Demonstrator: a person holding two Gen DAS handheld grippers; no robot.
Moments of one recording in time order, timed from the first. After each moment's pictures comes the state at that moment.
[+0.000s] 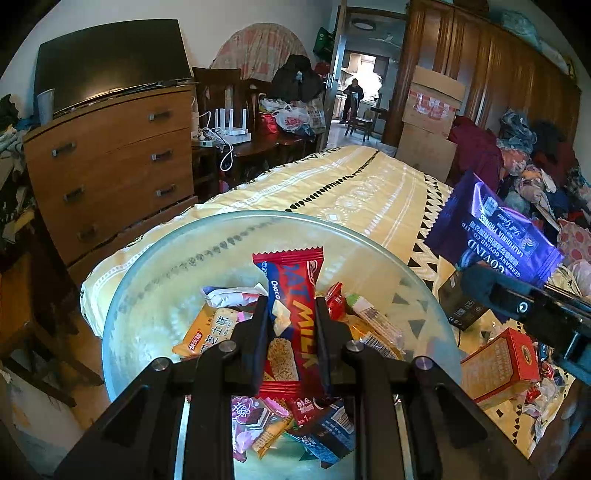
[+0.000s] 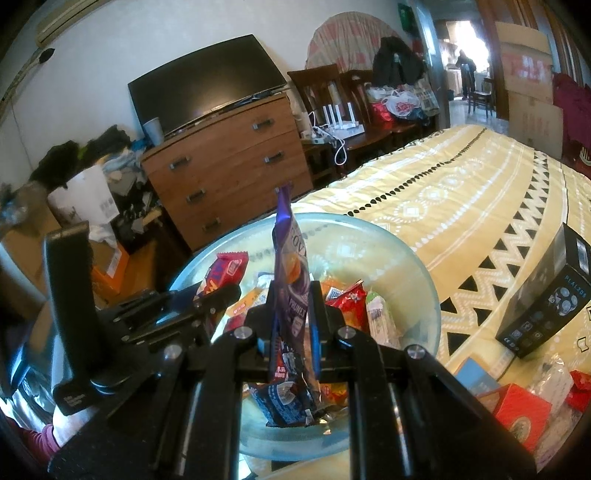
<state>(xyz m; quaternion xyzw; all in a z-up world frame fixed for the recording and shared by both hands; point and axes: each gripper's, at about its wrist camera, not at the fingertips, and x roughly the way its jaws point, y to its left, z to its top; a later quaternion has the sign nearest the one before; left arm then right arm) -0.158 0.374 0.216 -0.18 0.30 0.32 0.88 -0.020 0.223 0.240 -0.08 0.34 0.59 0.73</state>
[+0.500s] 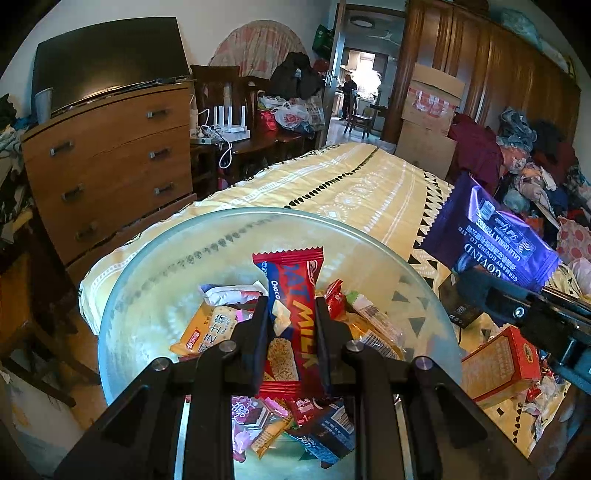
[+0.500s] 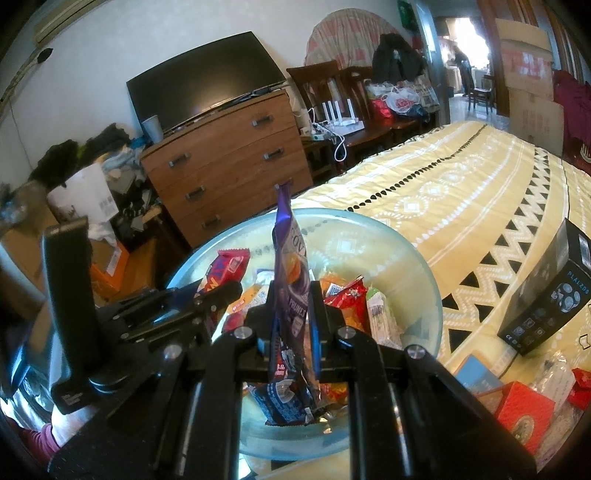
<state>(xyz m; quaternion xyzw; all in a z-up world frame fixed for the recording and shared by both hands) -0.154 0.374 0.213 -0.18 0.30 0.32 0.88 -0.021 0.224 0.234 -0.08 0.35 0.59 0.73</state>
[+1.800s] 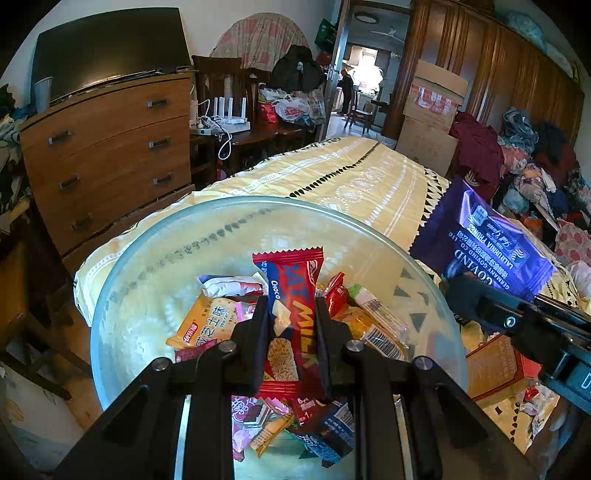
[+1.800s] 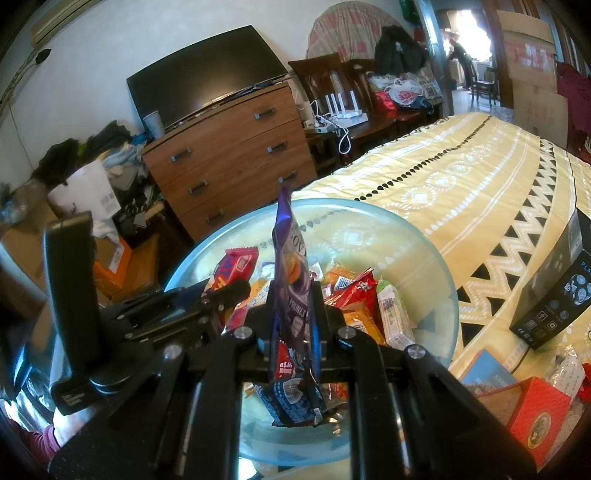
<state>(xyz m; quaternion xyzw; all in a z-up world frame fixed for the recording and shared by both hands) -0.151 0.374 0.199 -0.20 0.31 0.31 0.88 -0.032 0.230 0.223 -0.08 0.35 0.59 0.72</state>
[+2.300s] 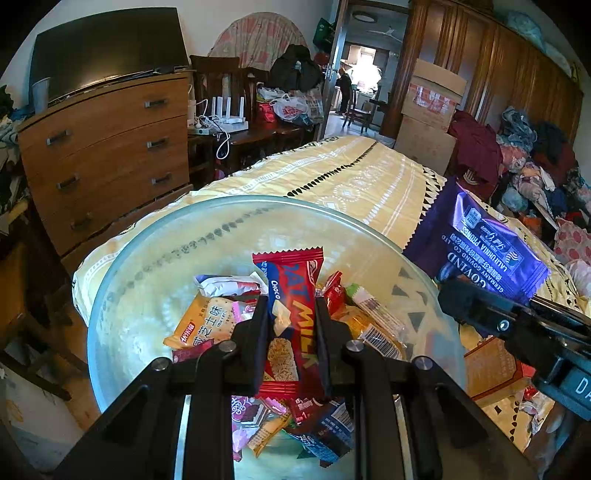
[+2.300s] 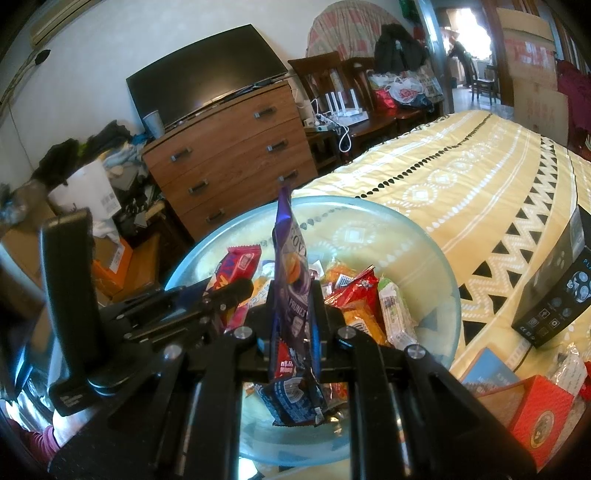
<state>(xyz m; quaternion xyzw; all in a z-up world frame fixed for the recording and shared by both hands) -0.148 0.371 0.198 -0.20 0.31 0.31 0.88 -0.038 0.233 0.221 -0.08 0.35 0.59 0.72</state>
